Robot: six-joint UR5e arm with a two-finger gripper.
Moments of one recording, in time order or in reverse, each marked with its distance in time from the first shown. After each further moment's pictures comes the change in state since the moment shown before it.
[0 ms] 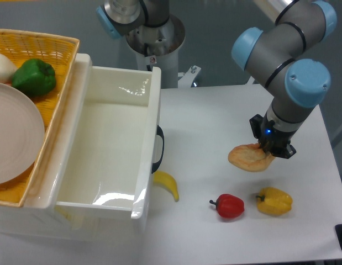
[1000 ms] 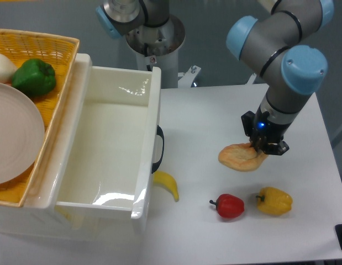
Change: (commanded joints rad) arm -0.017 0.100 -0.057 -0.008 -0.192 -0.083
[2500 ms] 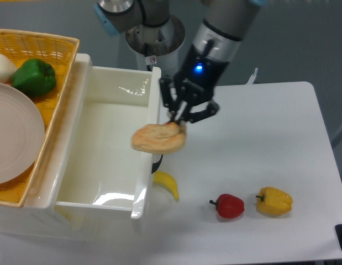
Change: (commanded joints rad) arm -0.204 0.232 -0.077 0.012 -0.404 -0.598
